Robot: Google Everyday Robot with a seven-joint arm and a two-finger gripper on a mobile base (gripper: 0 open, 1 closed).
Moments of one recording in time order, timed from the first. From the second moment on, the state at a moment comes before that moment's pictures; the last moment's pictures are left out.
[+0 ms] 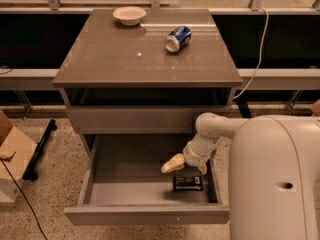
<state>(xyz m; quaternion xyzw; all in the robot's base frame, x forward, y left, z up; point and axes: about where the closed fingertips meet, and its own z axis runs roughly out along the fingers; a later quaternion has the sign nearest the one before) 0.573 -0.111 0.443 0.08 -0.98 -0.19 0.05</state>
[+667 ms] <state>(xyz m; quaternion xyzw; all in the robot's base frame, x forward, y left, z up) 0.582 -0.105 0.400 0.02 -0.98 -0.19 0.06</state>
